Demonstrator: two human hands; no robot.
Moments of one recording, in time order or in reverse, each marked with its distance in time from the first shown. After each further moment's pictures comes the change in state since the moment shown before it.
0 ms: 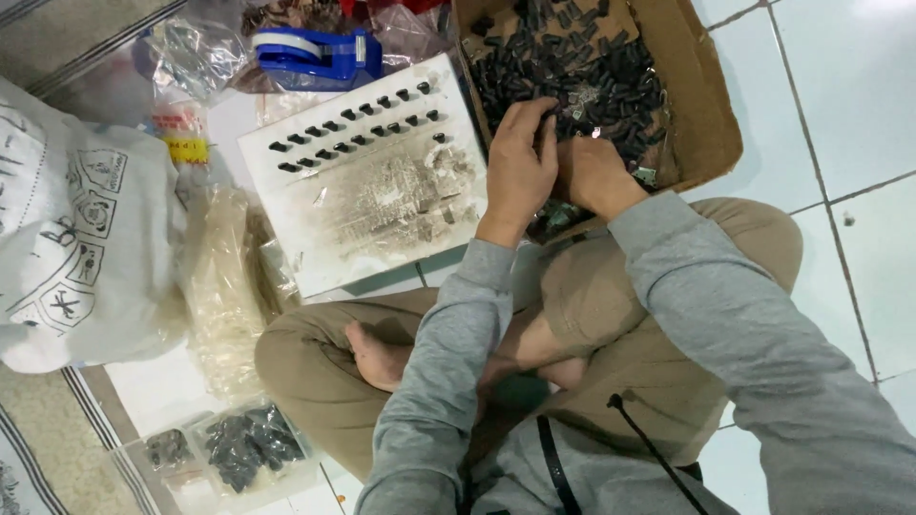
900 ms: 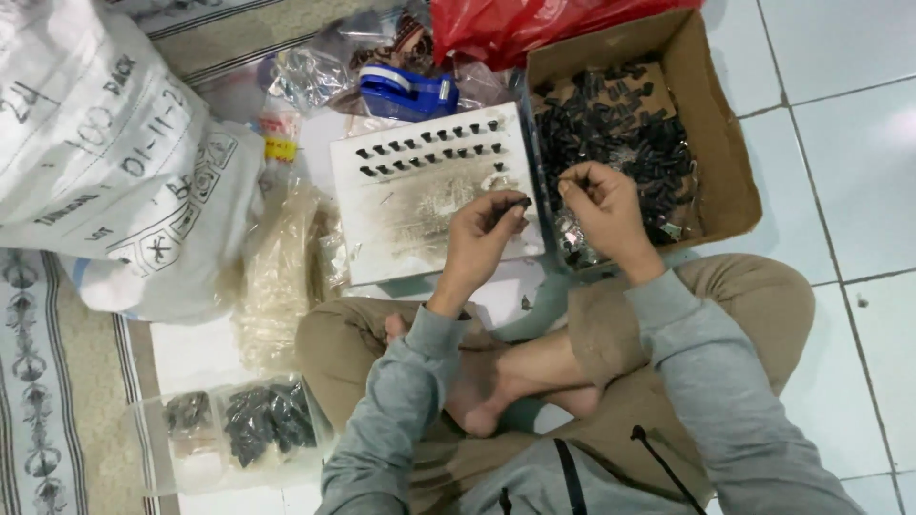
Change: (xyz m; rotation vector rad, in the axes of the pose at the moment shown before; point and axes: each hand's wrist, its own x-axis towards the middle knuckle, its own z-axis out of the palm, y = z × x) left_hand -0.064 -0.008 -0.103 -0.525 0.020 -0.426; right_hand -0.017 -0.060 -0.039 1.276 0.436 -0.045
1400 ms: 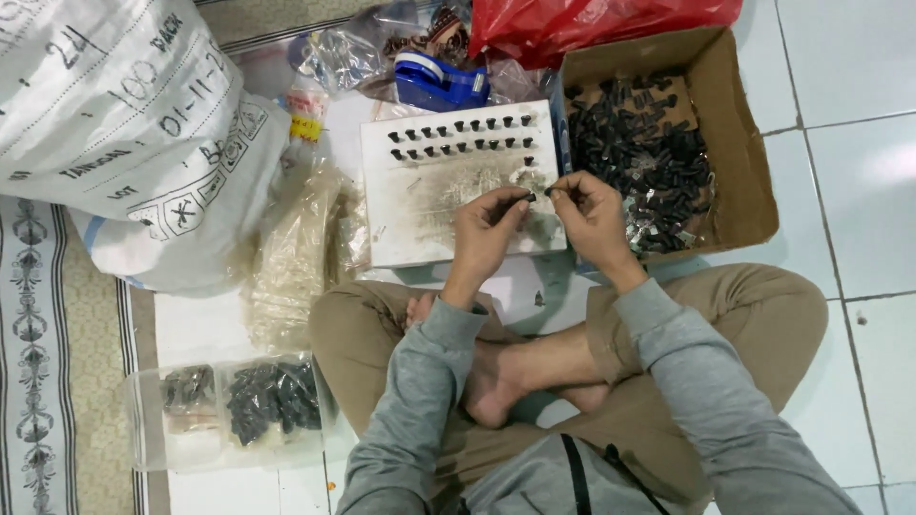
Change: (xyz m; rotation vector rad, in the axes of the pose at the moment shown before) left_hand -0.014 0.009 -0.021 0.007 0.167 0.085; right_hand -0.010 -0.006 0.054 -0.032 -0.005 -0.135
